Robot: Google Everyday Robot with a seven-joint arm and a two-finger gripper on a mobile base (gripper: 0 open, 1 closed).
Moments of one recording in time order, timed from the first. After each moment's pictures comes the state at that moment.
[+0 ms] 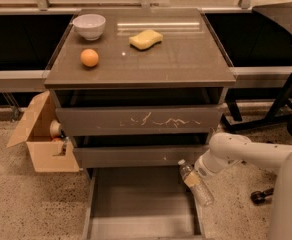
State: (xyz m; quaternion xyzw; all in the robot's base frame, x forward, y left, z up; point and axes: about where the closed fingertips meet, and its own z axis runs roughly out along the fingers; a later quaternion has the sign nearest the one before) arm 0.549 -0.207 0.424 -0.35 0.92 0.13 0.09
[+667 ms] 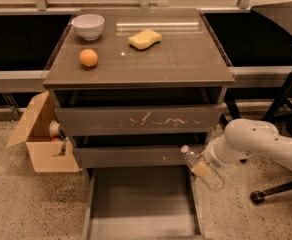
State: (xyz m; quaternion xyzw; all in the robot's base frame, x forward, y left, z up) arm 0.538 -0.201 0.548 -0.45 0.87 0.08 0.18
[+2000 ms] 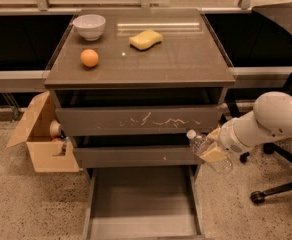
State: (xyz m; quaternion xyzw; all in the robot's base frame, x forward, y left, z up) arm 0.527 -0.213 0.659 -0.54 0.80 0.10 0.23
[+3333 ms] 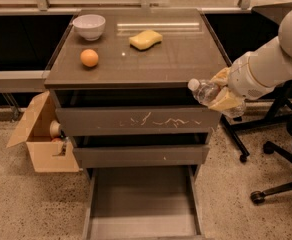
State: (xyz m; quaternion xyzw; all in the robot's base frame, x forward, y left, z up) arm 0.562 -0.199 0.851 -0.65 0.70 -0.02 0.29
